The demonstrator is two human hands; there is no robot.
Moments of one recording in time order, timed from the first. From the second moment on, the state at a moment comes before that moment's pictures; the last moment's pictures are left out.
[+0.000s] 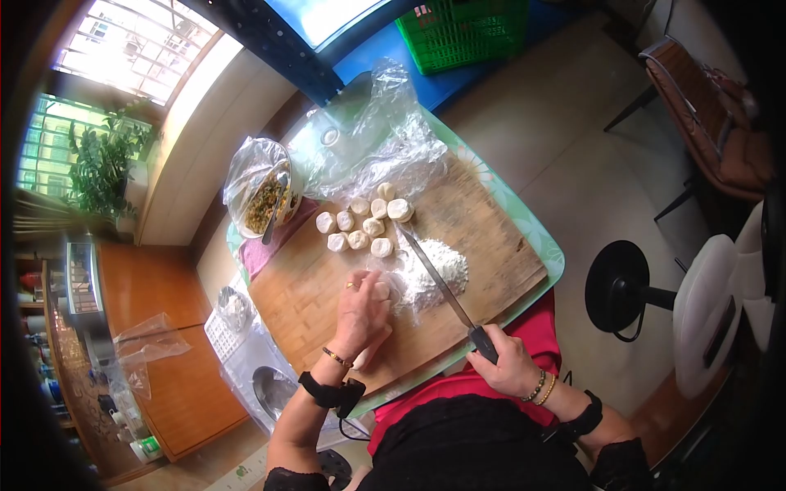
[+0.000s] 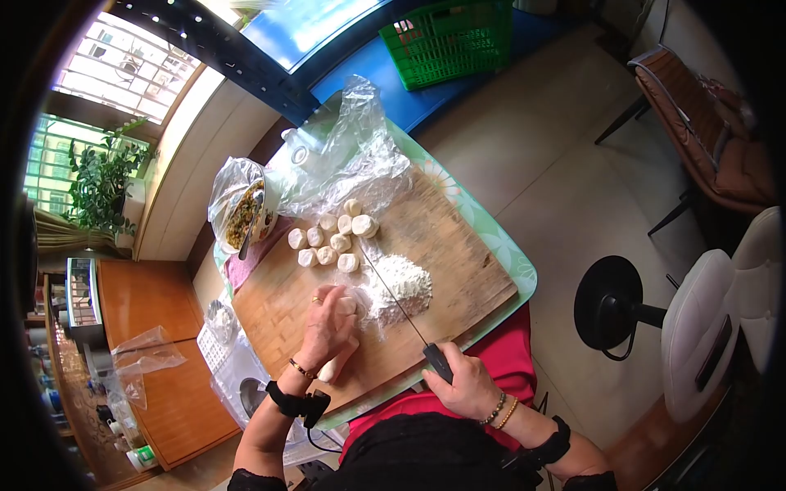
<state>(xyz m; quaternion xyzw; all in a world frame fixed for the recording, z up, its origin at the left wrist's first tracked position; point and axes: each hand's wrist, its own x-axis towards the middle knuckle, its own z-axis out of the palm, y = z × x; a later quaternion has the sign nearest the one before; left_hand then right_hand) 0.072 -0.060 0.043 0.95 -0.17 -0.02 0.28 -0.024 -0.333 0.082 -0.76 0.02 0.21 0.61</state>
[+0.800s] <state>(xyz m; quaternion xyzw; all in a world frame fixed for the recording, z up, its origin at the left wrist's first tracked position) 0.011 -0.012 0.046 0.94 0.02 0.03 0.34 -0.031 -0.307 0.085 -0.77 -0.09 0.26 0.57</state>
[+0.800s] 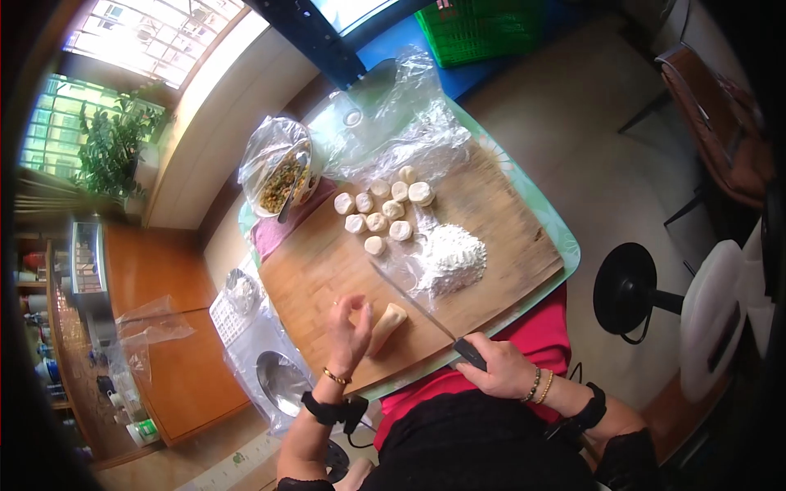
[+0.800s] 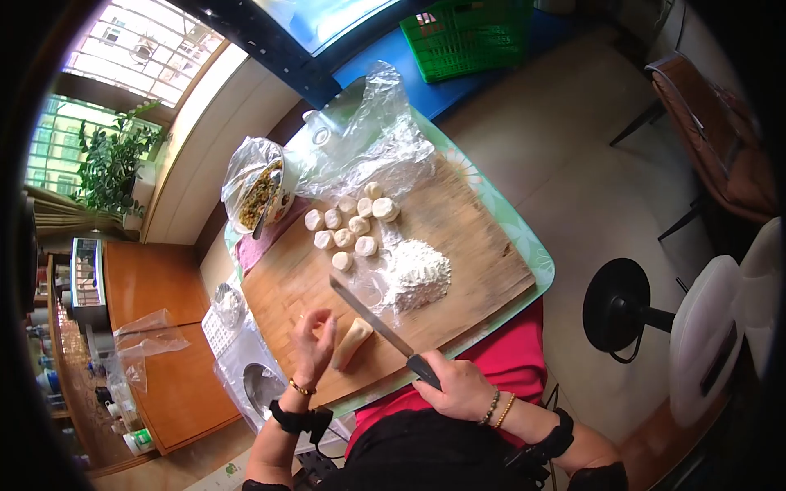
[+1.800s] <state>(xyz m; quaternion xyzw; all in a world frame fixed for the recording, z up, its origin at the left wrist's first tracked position) -0.028 -0.050 0.008 0.92 0.10 0.09 0.36 -0.046 -0.272 0.099 -0.82 -0.15 0.36 0.42</state>
